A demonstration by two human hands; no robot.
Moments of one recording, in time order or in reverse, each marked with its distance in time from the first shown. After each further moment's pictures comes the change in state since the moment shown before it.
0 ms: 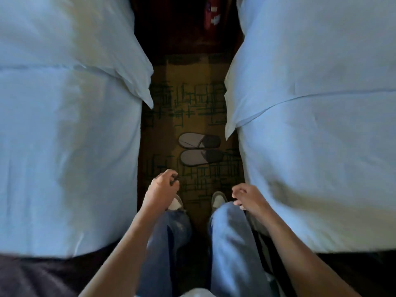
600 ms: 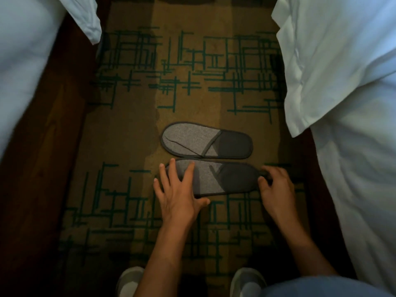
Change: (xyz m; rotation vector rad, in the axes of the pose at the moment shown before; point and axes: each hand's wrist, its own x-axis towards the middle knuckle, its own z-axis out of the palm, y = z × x) left_hand 0.408 -0.185 0.310 0.341 0.190 0.000; right_hand 0.486 0.128 0.105 -0.237 0.605 -0.351
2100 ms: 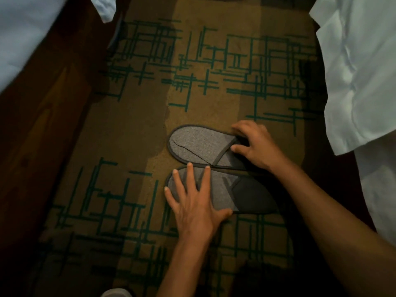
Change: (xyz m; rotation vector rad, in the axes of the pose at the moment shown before) left_hand 0.022 0.022 0.041 -0.012 0.053 -0.028; right_hand 0.148 -0.063 0.055 -0.247 -0.255 -0.616
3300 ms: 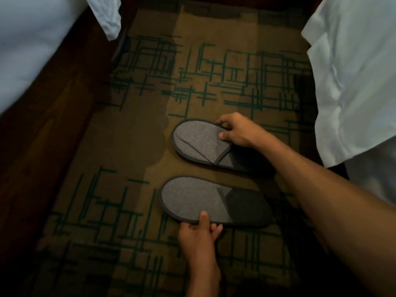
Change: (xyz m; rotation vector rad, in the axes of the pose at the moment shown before) left_hand -0.030 0.023 0.018 -1.690 0.225 -0.854; right_hand 0.060 -0.046 -0.034 0.129 -0.245 0.110
